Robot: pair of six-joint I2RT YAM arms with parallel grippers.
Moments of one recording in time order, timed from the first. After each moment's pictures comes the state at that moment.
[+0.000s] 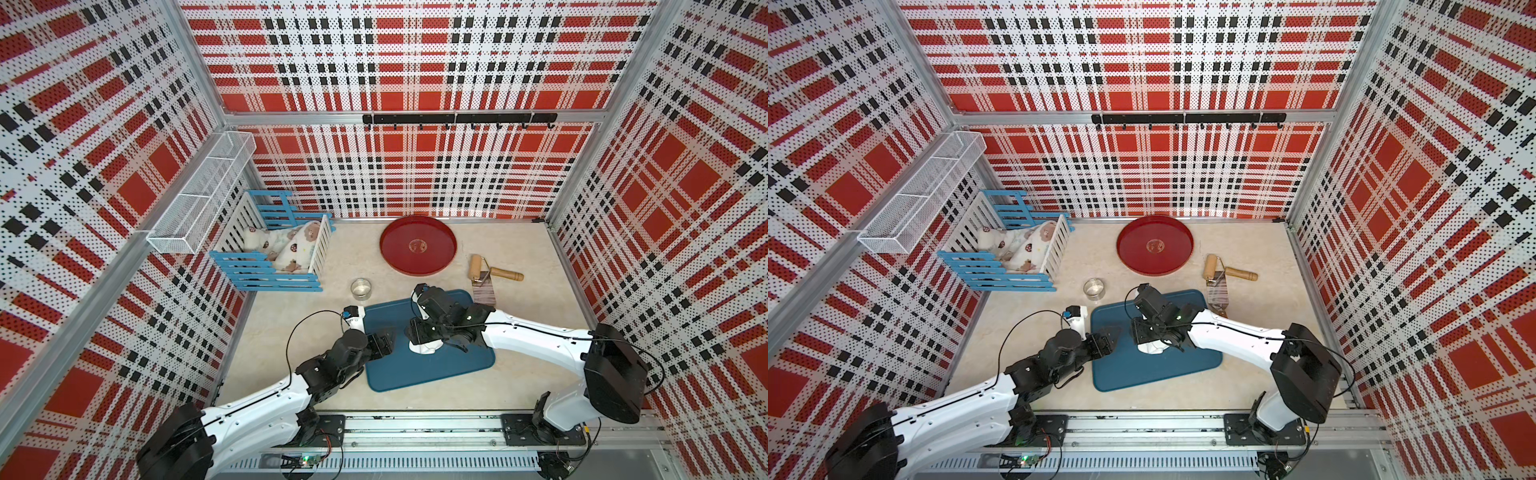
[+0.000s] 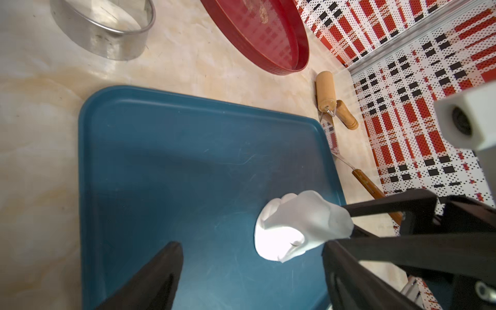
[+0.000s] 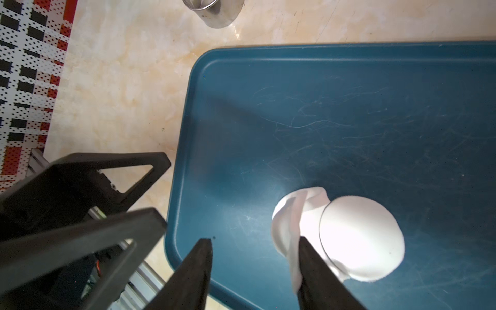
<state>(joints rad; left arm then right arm) -0.88 0.89 0.26 0.10 -0.26 -0.94 0.95 1.53 1.03 -0.41 -0.05 0.66</state>
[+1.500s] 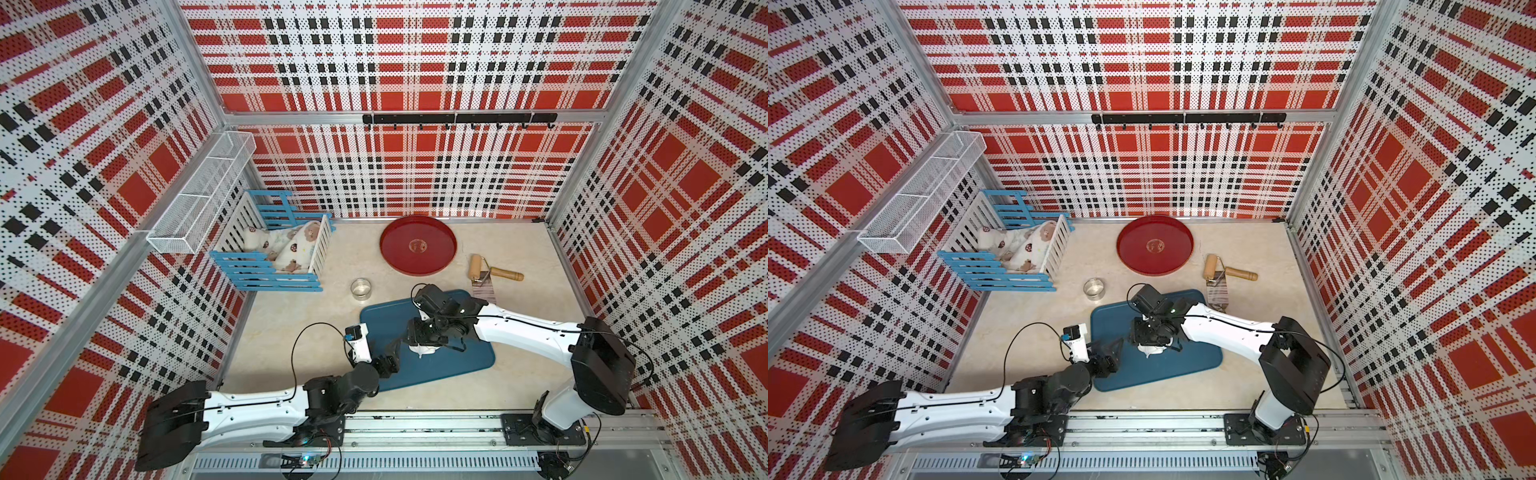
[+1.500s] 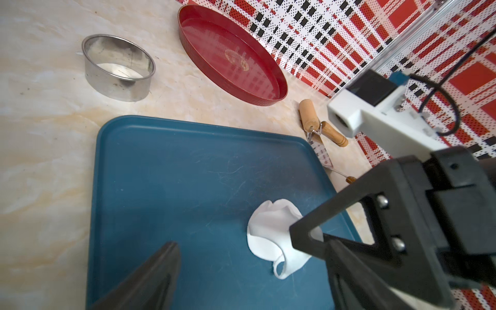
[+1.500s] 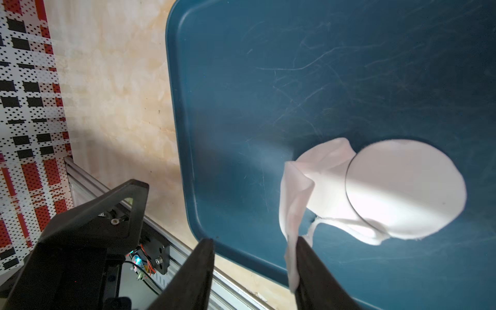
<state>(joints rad) -1.27 0.84 0.16 0.25 -0.77 -0.96 0.93 1.60 1.09 -0.53 -0.20 0.84</state>
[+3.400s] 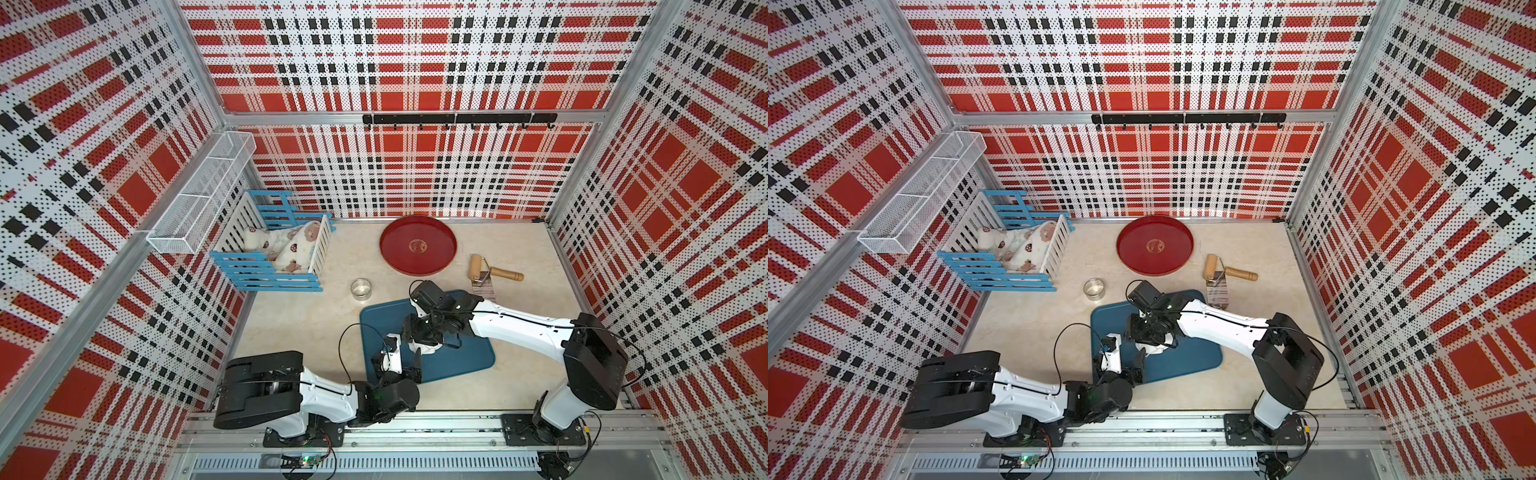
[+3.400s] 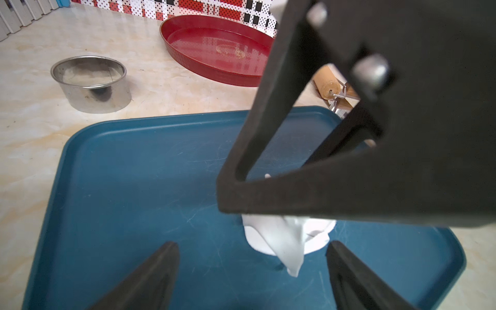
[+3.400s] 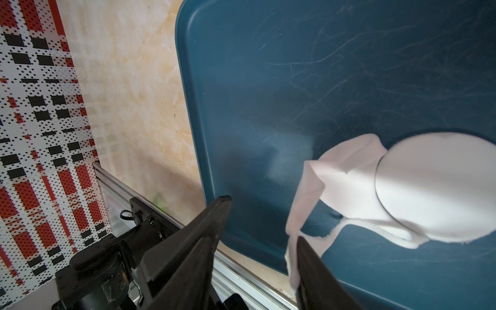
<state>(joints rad) -1.42 1.48 0.34 0.49 -1.00 -0.84 0.91 1.64 1.14 -0.53 -0.27 0.93</state>
